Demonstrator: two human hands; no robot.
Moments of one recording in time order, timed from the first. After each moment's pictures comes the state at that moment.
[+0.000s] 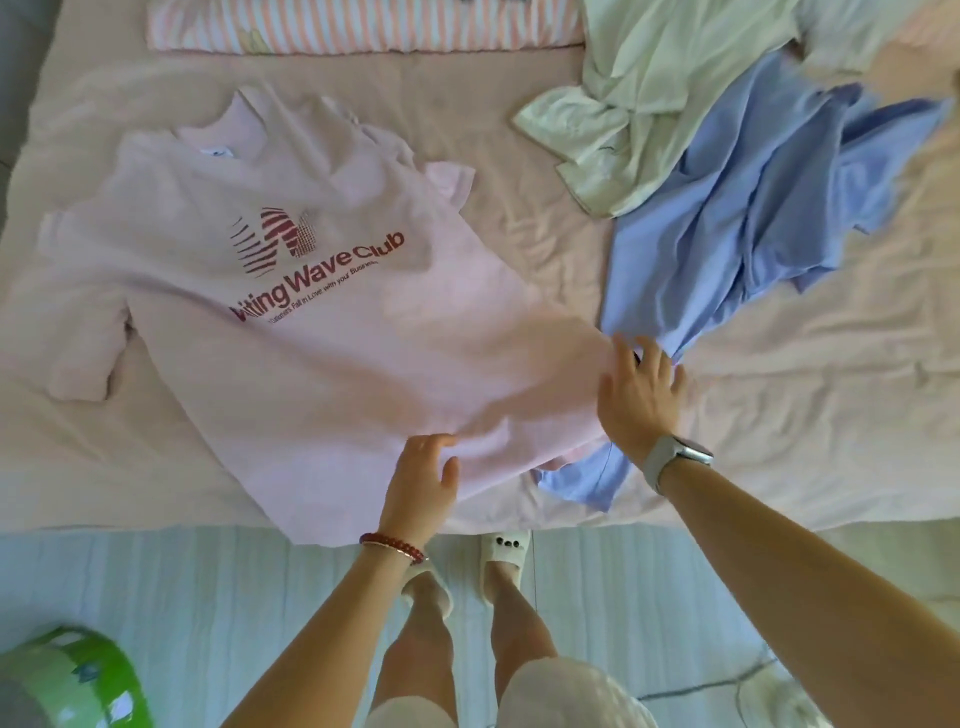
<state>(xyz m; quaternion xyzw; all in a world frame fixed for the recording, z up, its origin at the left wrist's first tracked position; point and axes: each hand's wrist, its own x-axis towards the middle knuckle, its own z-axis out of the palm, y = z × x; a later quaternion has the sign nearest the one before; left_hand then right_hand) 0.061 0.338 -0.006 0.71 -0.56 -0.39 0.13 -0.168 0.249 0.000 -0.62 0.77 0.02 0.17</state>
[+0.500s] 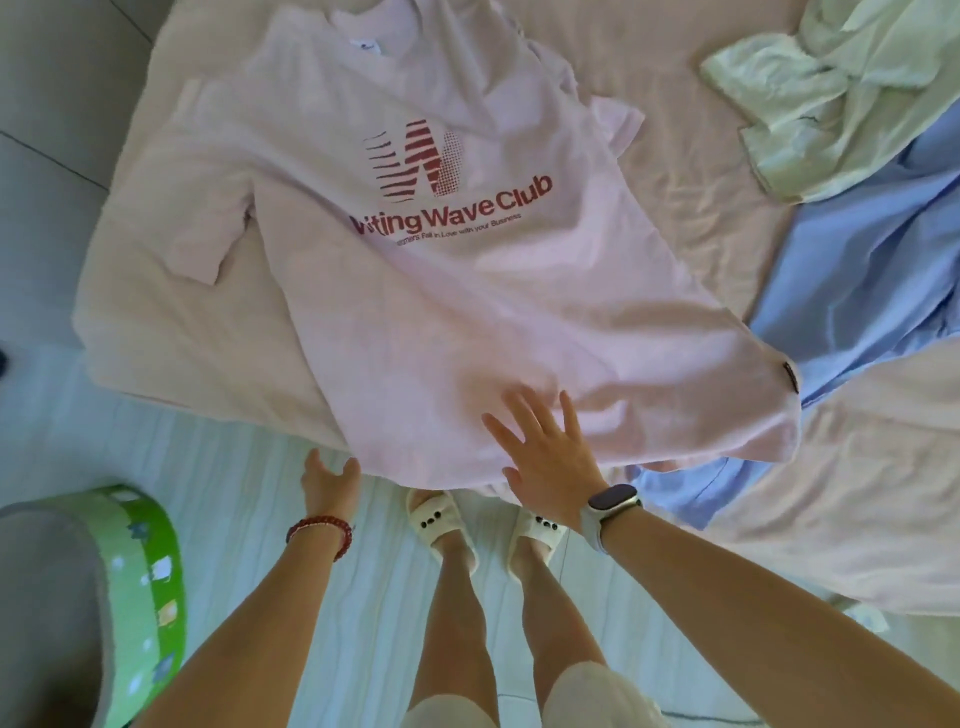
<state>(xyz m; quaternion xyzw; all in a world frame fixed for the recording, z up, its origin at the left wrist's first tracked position) 0.212 0.423 -0.059 0.89 -0.04 -0.41 0.19 -0.018 0.325 -0.041 -0.90 0.35 0.19 0.18</state>
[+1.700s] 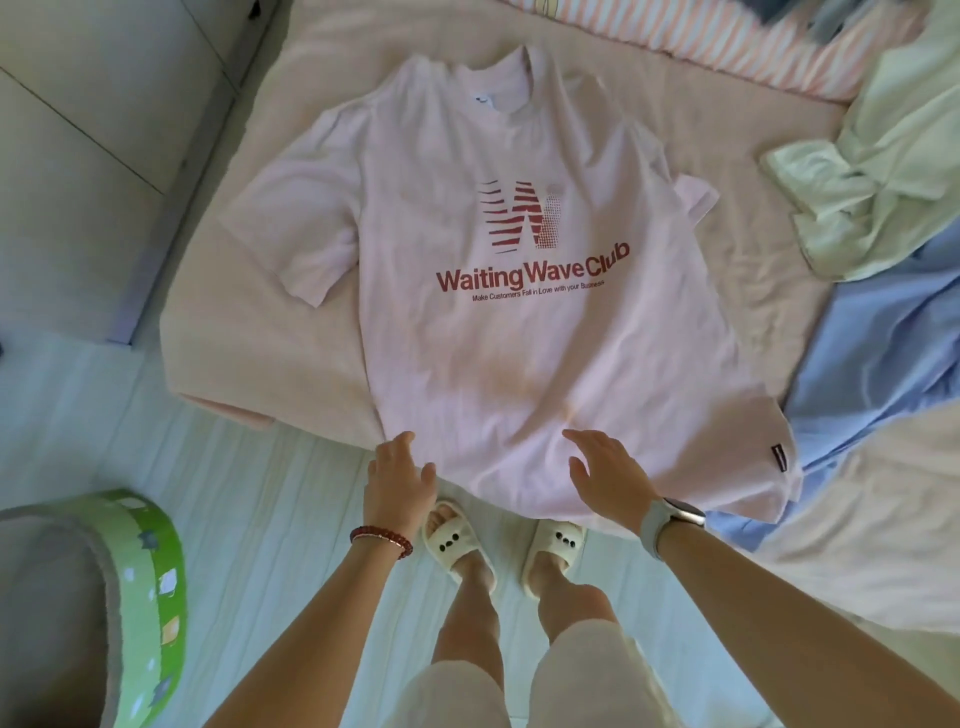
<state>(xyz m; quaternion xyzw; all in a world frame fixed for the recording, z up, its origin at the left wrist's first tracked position) 0.279 0.429 -0.006 0.84 -0.32 -0.42 0.09 0.059 0.331 0.003 -0.73 0.54 0.20 0.36</state>
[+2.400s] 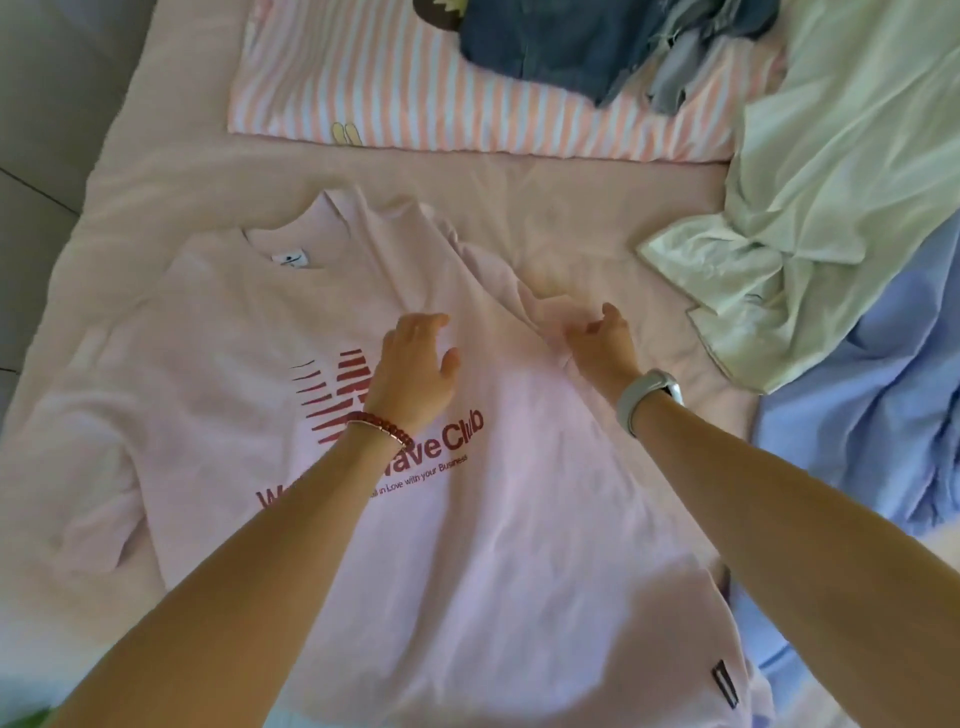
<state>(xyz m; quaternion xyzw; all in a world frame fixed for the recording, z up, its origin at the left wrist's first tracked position) 0.194 0.042 -0.001 0.72 -0.62 -0.29 0.13 -0.002 -0.020 -0.041 -0.46 0.75 -0.13 0.46</state>
